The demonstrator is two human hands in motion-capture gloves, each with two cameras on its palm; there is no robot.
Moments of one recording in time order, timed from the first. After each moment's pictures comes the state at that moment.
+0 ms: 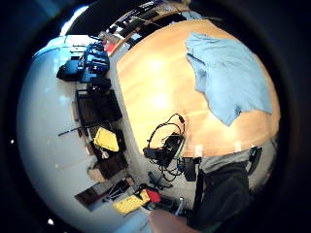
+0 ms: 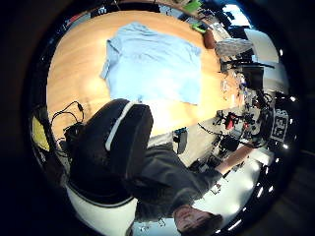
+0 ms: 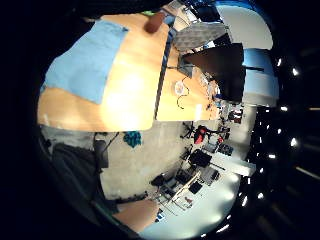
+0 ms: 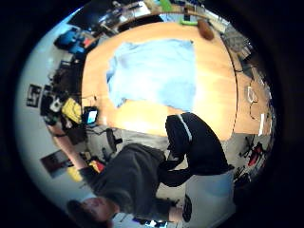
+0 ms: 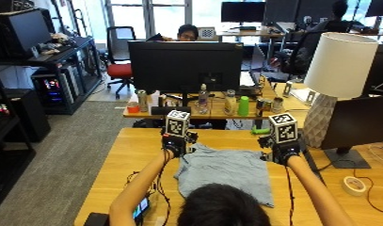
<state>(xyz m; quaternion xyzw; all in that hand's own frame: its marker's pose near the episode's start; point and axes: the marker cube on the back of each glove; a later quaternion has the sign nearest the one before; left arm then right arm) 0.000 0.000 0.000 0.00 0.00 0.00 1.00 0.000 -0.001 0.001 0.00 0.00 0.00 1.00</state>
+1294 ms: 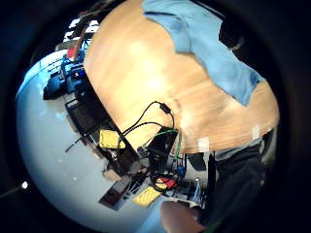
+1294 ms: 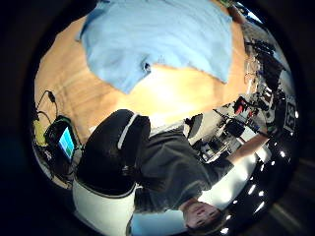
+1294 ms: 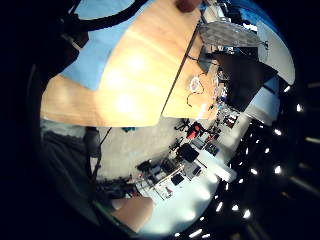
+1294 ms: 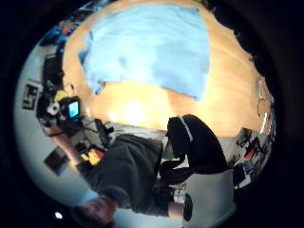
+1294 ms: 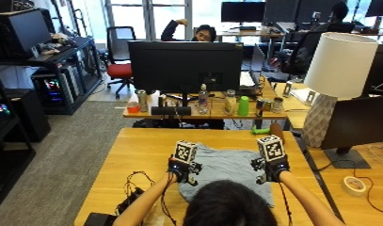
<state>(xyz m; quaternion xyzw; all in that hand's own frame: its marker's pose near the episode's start) 0.029 -0.015 0.143 -0.17 -0.03 0.05 0.98 -0.027 -0.043 0.126 -0.14 0.02 -0.06 0.99</state>
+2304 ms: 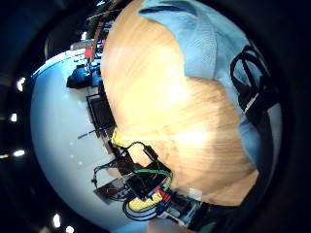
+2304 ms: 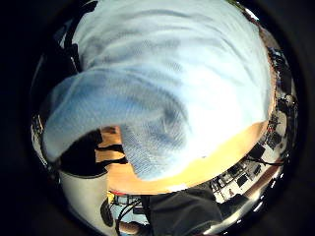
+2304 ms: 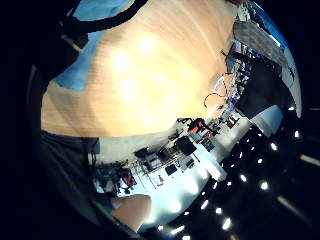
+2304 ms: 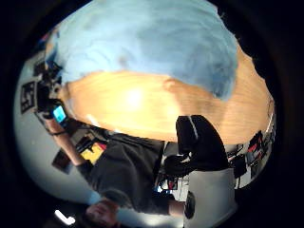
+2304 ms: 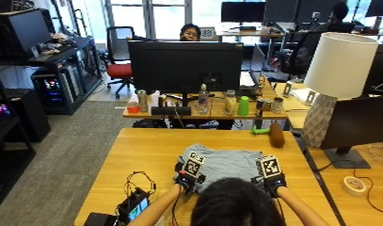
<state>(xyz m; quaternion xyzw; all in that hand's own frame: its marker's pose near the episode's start) 0.060 -0.016 0.195 -0.06 -0.14 0.00 0.99 -0.038 -0.059 0.242 -0.24 0.01 -0.08 0.97</state>
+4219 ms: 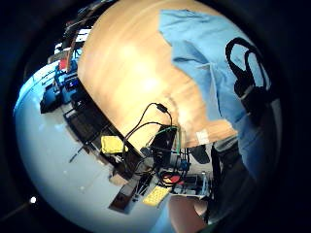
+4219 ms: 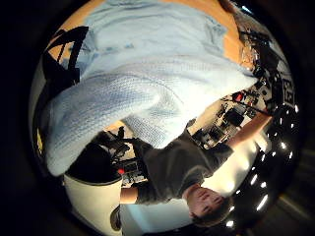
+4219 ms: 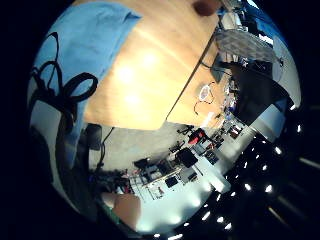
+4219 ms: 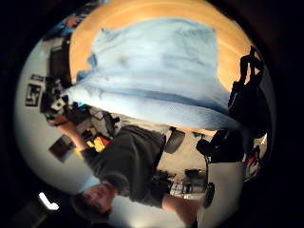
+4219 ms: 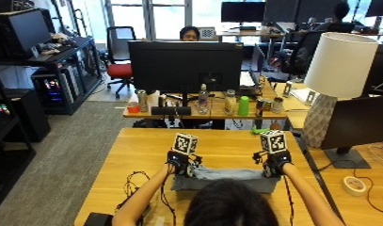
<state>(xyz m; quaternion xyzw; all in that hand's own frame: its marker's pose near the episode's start) 0.027 -0.013 0.107 -0.17 -0.02 0.11 0.98 -0.023 -0.042 0.098 -0.17 -0.02 -0.12 0.98</state>
